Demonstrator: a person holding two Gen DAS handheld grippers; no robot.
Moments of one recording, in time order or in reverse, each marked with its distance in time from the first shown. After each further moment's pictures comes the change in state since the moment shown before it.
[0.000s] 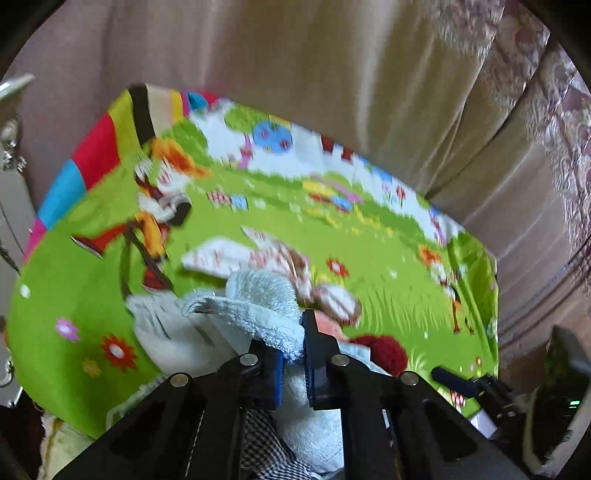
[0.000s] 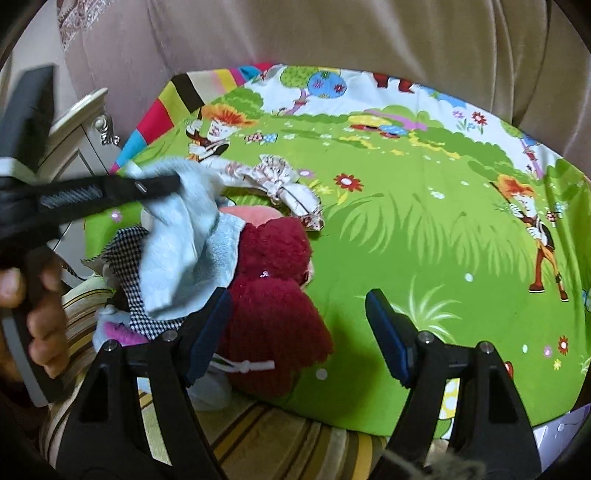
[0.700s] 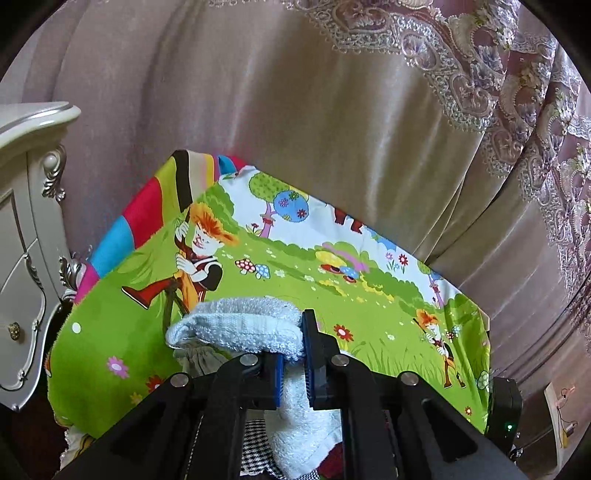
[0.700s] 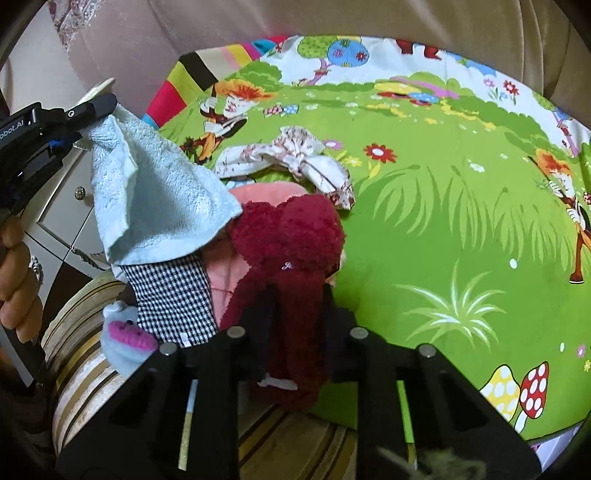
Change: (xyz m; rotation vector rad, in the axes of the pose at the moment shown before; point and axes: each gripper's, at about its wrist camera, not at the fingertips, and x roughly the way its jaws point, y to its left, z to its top) left arm -0.058 0.019 0.020 -0.066 -0.208 0.012; right arm 0.024 -0.002 0.001 0.030 0.083 0.123
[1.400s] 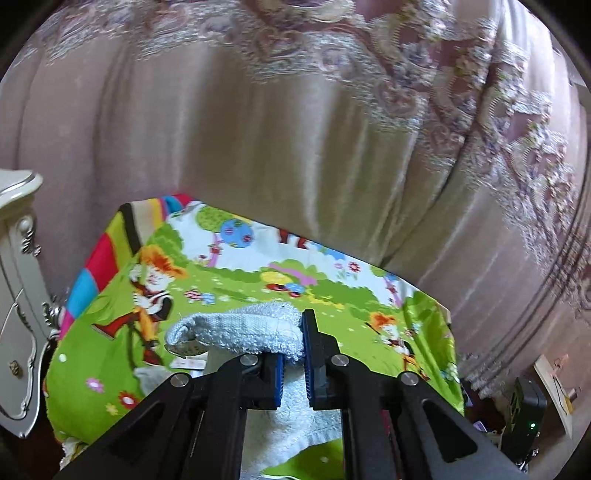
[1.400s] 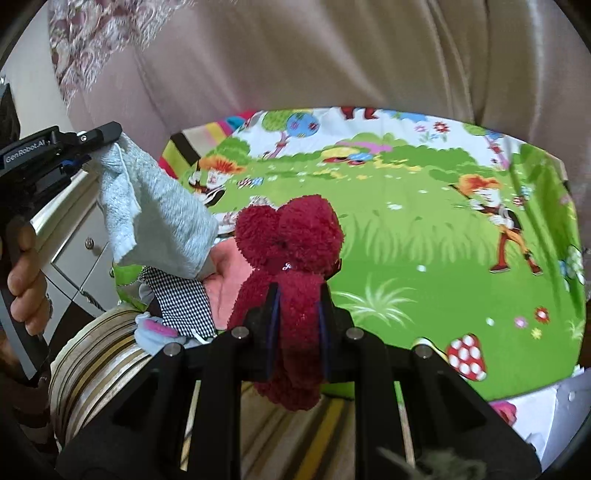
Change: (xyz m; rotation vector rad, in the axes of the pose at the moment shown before) left arm -0.047 -0.086 0.010 0.145 -0.047 -0.112; right arm -0.117 -0.026 -0.035 0.098 -0.249 -0.090
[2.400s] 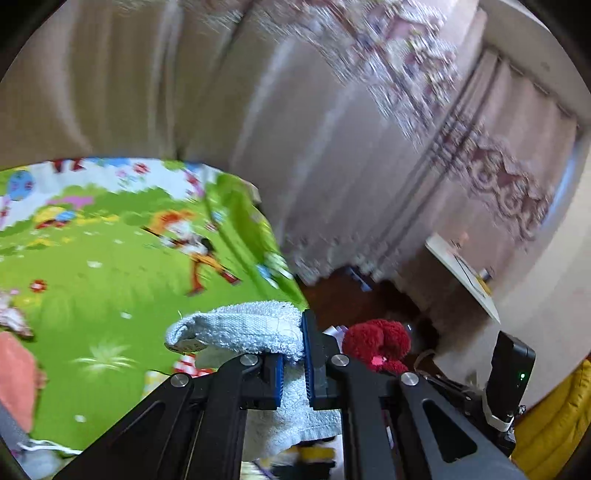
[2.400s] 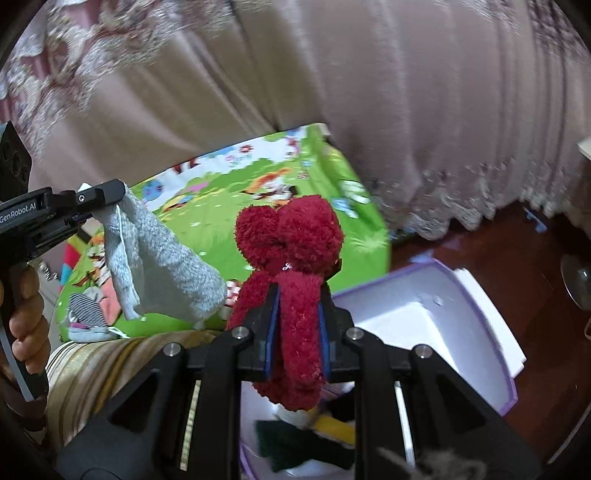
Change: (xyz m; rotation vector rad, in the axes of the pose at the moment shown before) left arm 0.064 -0.280 -0.108 0.263 0.409 -0.506; right arm -0.192 -0.195 -0.113 0.380 -0.147 -0.348
